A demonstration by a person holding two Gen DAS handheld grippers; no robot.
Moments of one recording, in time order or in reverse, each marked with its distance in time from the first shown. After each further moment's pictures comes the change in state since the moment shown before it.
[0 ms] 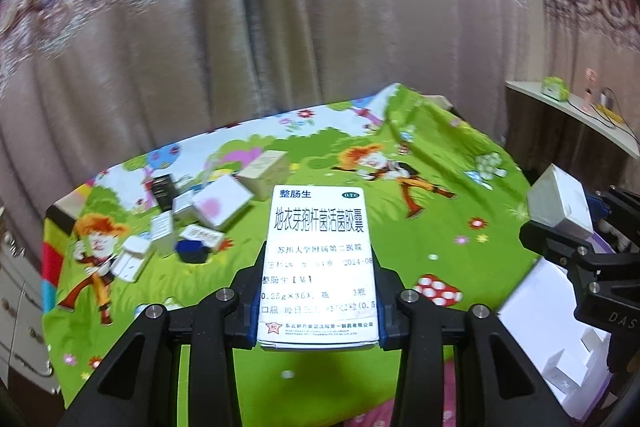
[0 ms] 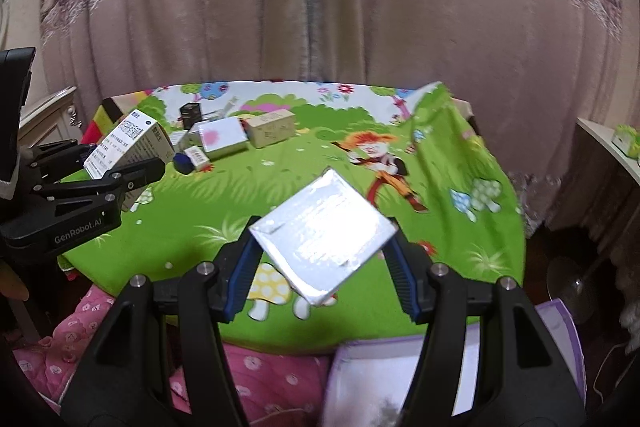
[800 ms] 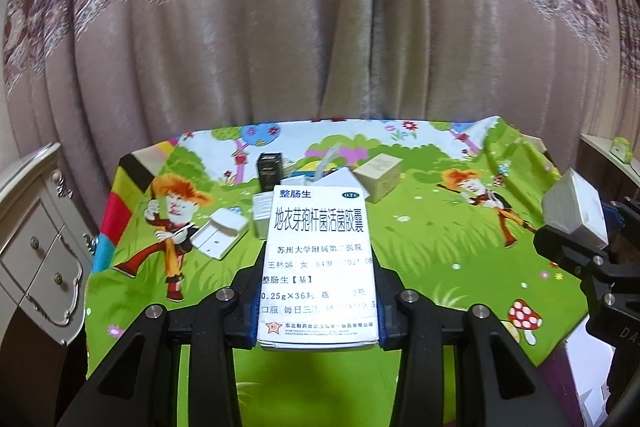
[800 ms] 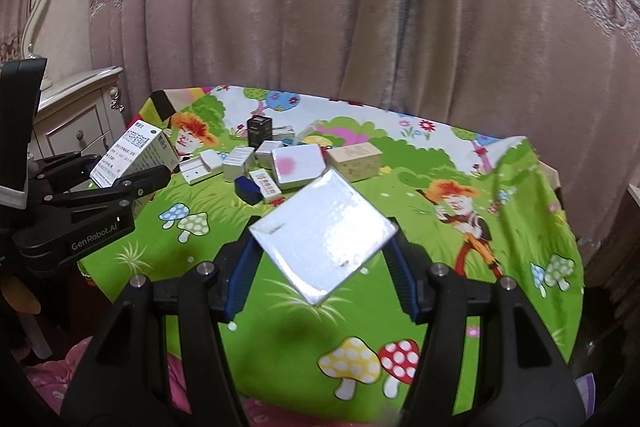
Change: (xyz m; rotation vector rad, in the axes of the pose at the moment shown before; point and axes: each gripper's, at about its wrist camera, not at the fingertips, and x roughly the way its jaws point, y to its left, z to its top) left arm -0.008 0.123 -0.022 -0.229 -0.026 0.208; right arm 0.049 0.104 0.048 -0.165 -0.044 0.151
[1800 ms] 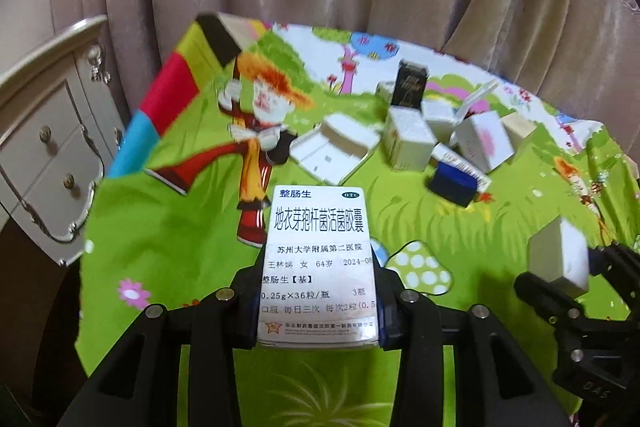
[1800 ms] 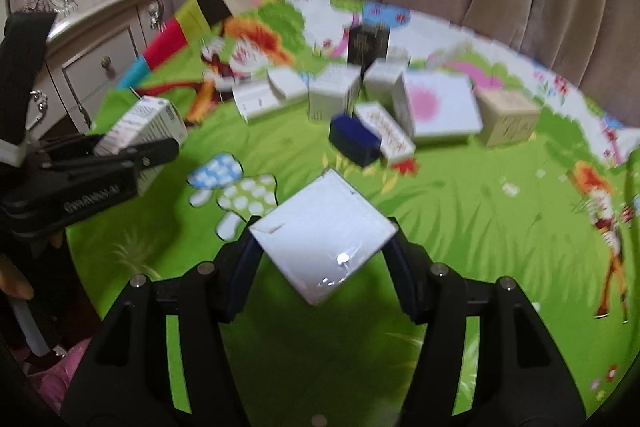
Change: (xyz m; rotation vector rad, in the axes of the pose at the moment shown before) left arm 0.100 0.132 -0.052 -0.247 0.222 0.154; right arm 0.161 0.103 -0.011 -0.128 0.226 0.242
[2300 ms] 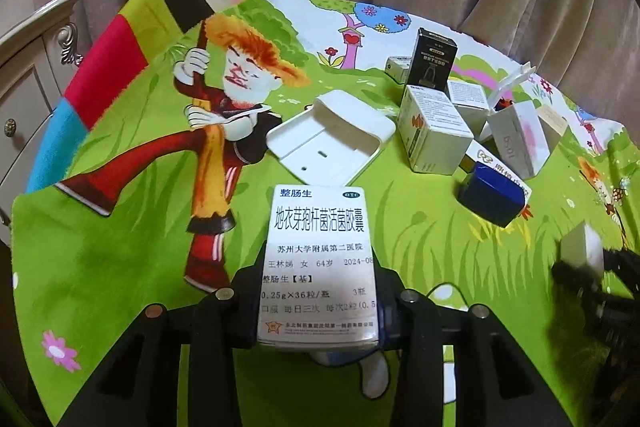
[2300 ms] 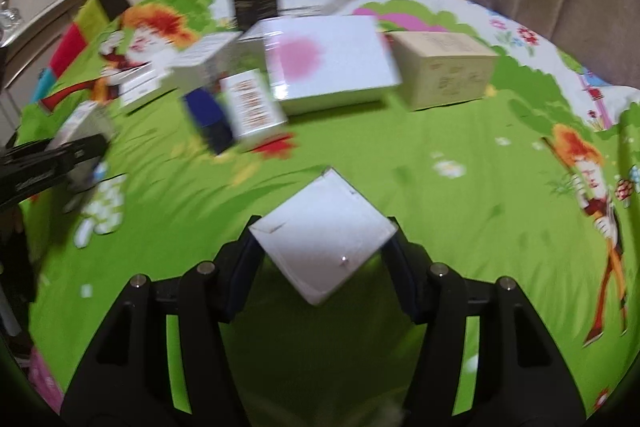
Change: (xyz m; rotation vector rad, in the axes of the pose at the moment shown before) left arm 0.081 -0.005 0.010 -0.022 0.084 -0.001; right arm 0.063 -0.079 -0.008 0.089 0.109 -0.080
